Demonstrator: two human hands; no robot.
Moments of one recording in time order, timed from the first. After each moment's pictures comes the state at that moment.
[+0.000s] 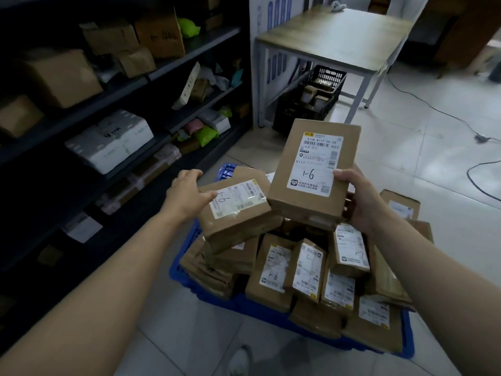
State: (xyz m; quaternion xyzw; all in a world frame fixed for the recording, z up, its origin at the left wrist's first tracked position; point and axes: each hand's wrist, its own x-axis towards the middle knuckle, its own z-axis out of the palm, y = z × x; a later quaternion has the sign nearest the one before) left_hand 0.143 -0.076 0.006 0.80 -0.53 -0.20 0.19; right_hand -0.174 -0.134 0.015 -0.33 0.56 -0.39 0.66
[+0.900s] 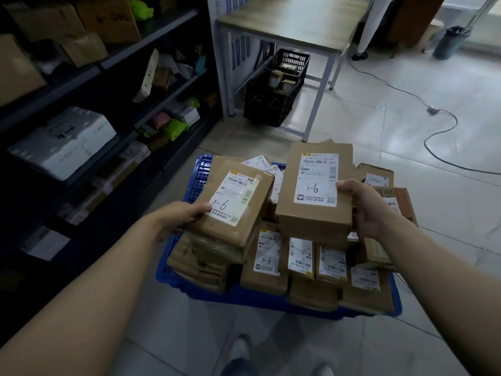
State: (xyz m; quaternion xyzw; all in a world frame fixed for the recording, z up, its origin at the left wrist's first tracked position) left_hand 0.163 -0.070 -0.047 0.72 -0.36 -0.57 0.15; right_hand -0.202 -0.090 -0.029 -0.25 0.65 -0.35 0.63
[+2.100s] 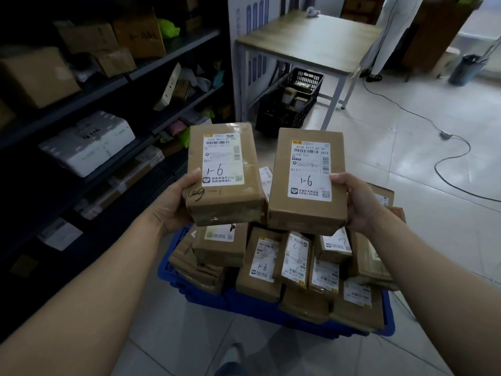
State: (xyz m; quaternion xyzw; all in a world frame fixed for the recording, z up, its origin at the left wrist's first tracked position) left_hand 0.139 -0.045 0.006 0.51 -0.27 -0.69 0.44; right_hand -0.198 -0.105 0.001 -0.30 0.56 -0.37 0.68
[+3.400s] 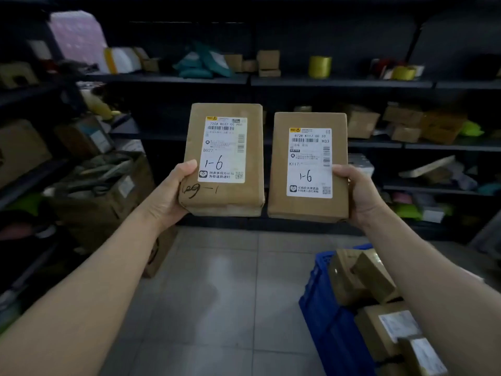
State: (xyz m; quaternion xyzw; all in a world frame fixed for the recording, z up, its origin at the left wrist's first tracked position) left_hand 0.101 0.465 0.171 0.57 -0.16 -0.21 0.78; right_hand 0.016 0.153 0.167 -0.55 0.15 -0.08 0.82
